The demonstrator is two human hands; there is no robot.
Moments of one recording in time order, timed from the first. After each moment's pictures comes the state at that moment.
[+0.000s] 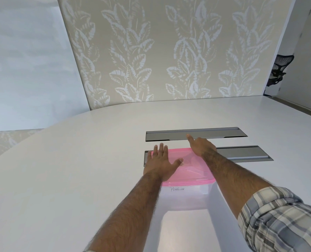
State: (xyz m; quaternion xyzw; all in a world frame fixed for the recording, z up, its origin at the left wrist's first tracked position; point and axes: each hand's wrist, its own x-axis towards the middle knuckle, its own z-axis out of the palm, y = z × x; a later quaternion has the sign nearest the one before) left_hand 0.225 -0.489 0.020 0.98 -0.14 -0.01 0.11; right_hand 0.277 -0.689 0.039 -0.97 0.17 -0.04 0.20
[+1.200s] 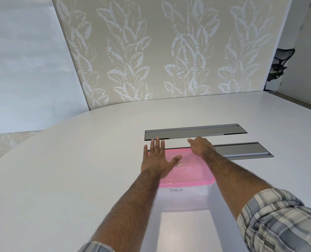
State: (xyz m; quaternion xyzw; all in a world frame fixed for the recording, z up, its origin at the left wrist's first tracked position) left_hand 0.230 -0.491 0.025 0.99 -0.13 0.01 0.06; right_hand 0.283 -0.695 0.029 -0.95 0.20 -0.03 0.24
